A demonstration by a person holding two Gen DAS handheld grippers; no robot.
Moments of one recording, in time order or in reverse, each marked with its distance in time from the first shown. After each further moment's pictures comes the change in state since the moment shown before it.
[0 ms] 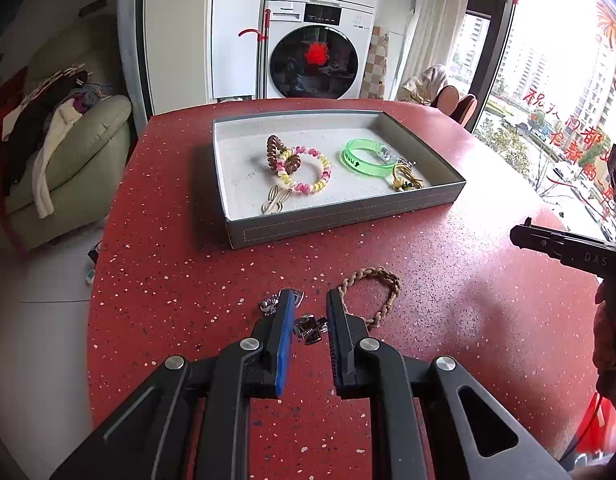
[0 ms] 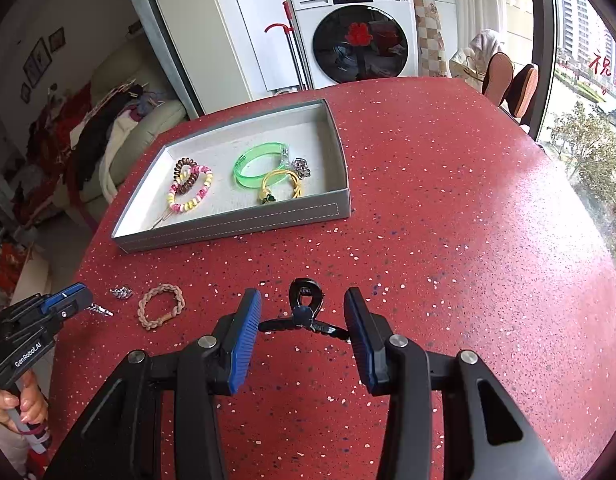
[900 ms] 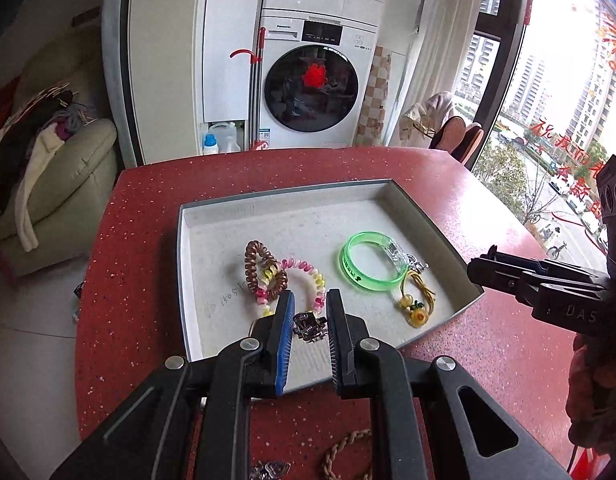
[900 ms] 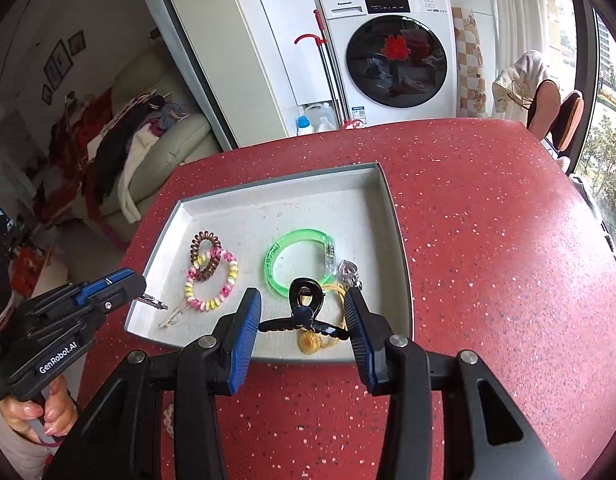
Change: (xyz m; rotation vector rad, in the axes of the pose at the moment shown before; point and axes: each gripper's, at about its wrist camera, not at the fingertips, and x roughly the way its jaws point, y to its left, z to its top) left arm 0.058 -0.003 0.117 -0.023 -0.046 -0.019; right arm 0.067 0.028 0.114 -0.049 -0.012 0.090
